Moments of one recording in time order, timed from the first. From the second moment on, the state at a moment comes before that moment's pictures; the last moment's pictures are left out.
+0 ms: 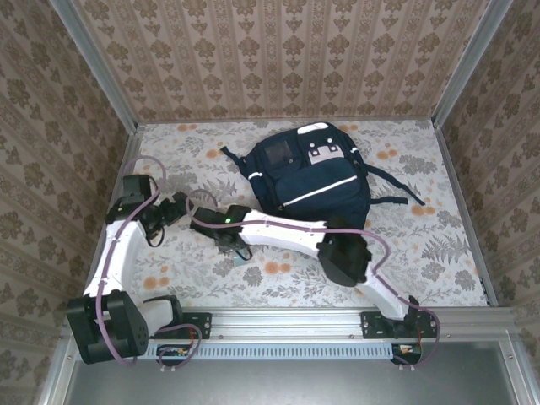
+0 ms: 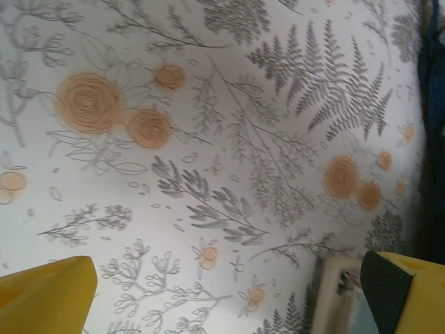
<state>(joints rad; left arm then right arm) 0.06 1.13 0.83 -0.72 0.21 -0.47 1.13 2.21 1.93 -1.00 0.32 0.86</state>
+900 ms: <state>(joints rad) -0.94 1.46 1.30 -0.65 -0.10 -0.25 0.61 0.92 1.02 -0.85 0.20 0.83</state>
